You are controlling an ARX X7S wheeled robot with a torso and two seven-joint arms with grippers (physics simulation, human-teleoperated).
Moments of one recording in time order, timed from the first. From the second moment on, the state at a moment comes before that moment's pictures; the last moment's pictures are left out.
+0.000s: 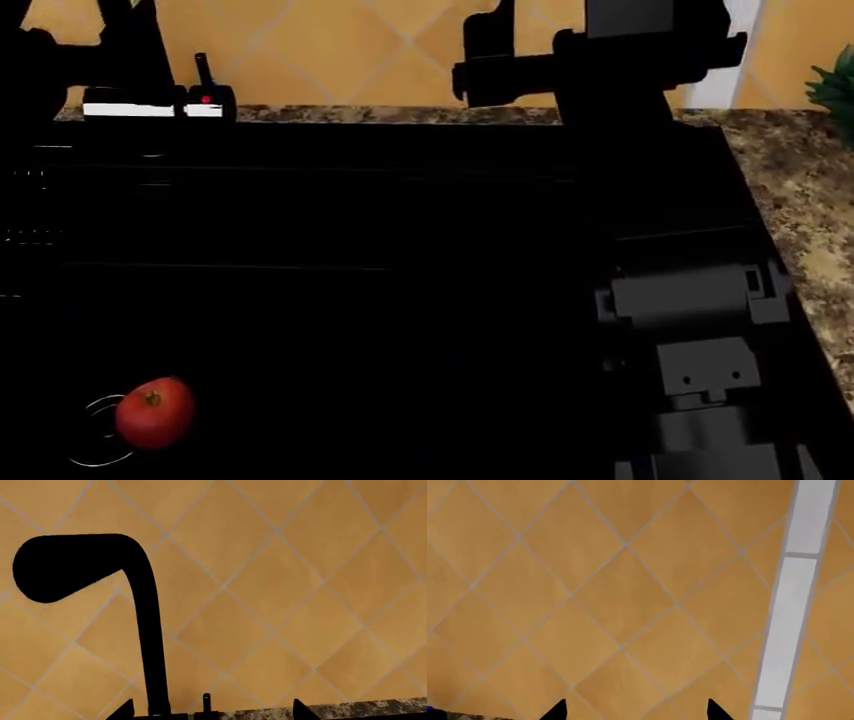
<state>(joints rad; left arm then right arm) -1.20 -0.26 0.22 -0.40 -0.37 -0.66 -0.03 1.22 0.16 -0.27 0.59 0.28 0.43 0.03</state>
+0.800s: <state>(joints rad) -1.19 -0.34 0.27 -0.29 -0.43 -0.96 -0.01 1.22 0.16 -0.27 0.58 0.31 0.44 0.04</state>
